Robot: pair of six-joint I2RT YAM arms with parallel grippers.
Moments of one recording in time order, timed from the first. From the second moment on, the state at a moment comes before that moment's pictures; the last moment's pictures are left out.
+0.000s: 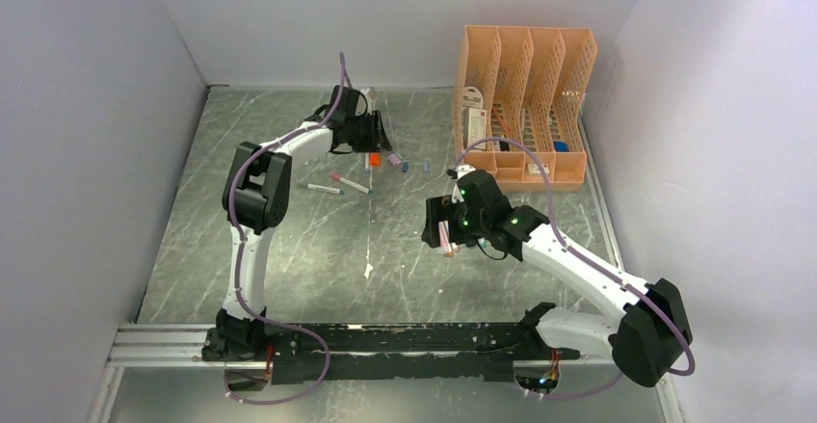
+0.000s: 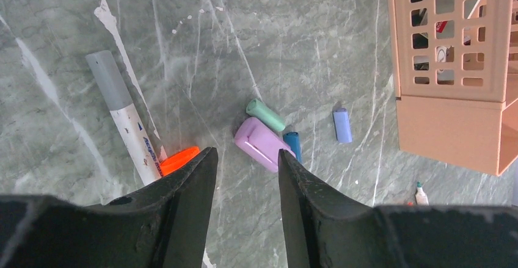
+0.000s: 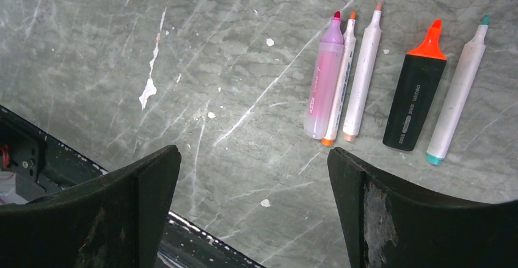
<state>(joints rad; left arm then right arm) -0.40 2.24 1.69 -0.21 0.34 -0.42 0.66 1.13 0.77 -0.47 -0.07 0.41</state>
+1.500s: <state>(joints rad) -0.36 2.33 2.06 -0.62 -0.01 -0.29 0.62 1.33 0.80 -0.41 -0.12 0.39</state>
